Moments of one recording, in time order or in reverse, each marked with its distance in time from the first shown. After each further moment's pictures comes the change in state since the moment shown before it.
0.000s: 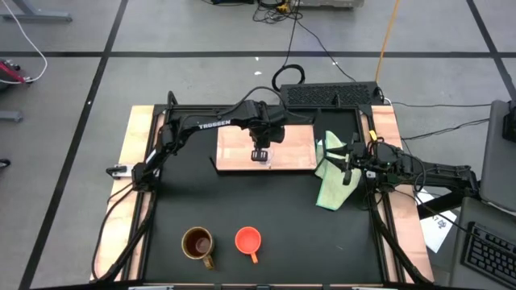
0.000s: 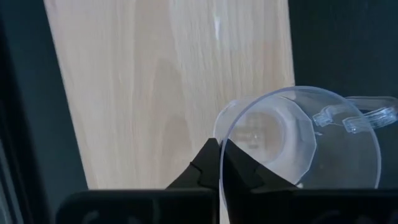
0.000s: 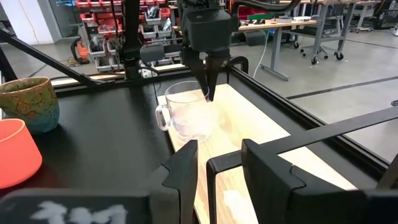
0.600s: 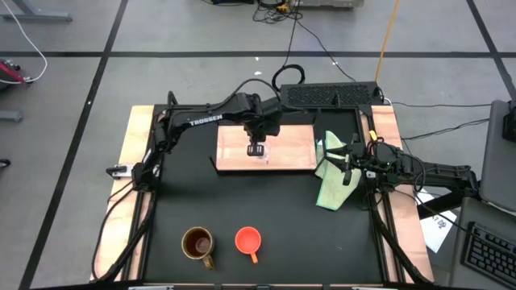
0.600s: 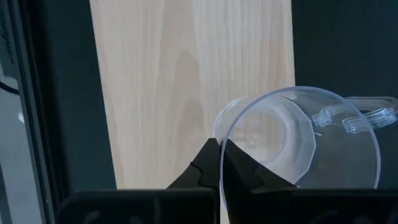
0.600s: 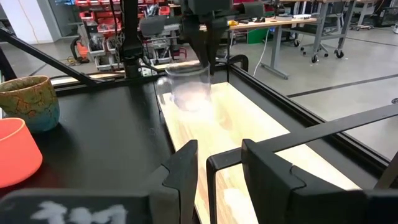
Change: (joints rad) left arm 0.024 -0.077 0.000 -0.054 -0.010 -0.027; right arm 0.000 0.000 0.000 -0.008 0.000 0.005
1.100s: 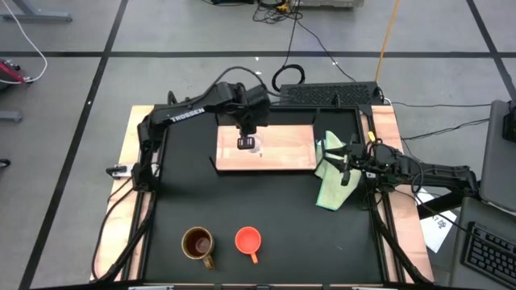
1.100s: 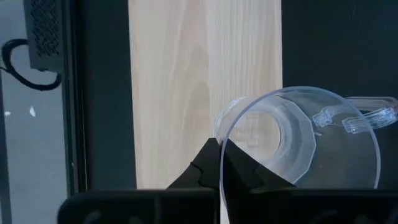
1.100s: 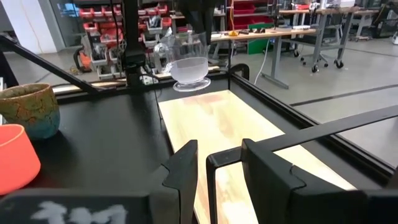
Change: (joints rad) left arm 0.026 -0.144 -0.036 -0.048 0.001 -0.027; right arm 0.000 -0.002 -0.055 0.086 0.000 -0.006
